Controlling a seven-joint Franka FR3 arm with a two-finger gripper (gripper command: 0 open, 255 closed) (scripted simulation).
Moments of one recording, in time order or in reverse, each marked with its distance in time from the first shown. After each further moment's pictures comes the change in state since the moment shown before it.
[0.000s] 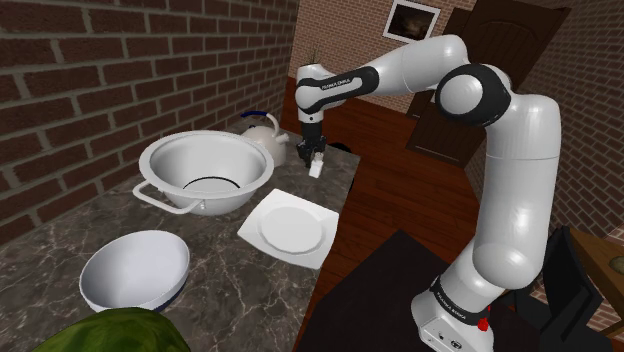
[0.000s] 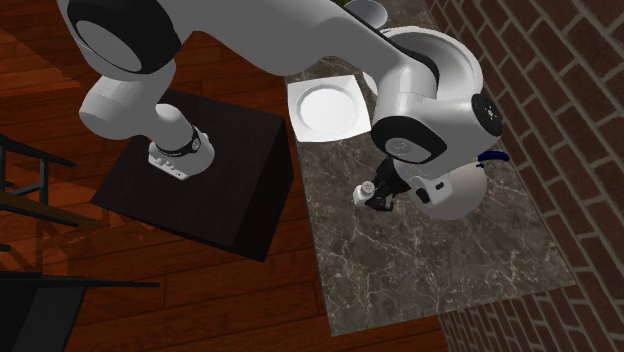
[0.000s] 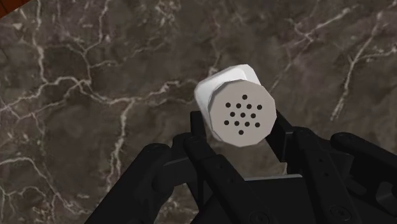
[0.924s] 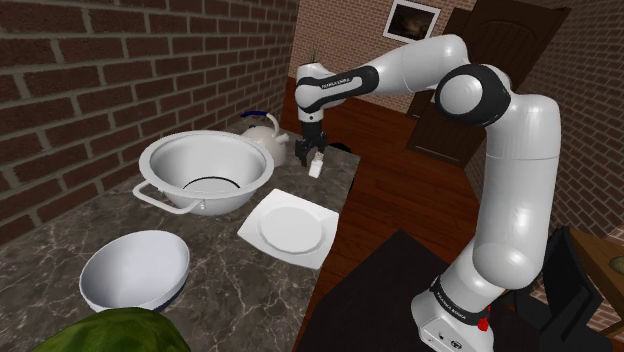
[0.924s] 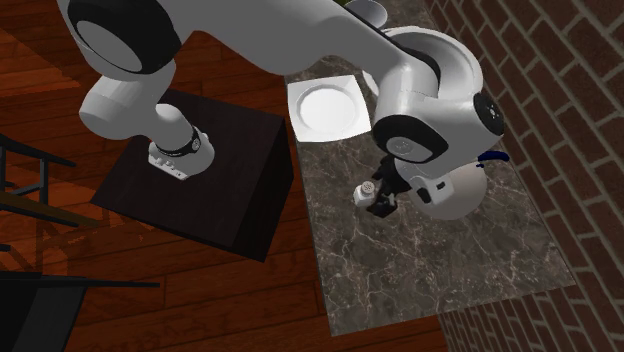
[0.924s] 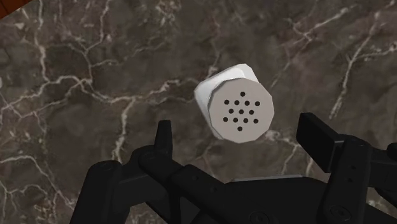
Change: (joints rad) arm 0.000 0.001 0.000 0.008 0.000 -0.008 0.000
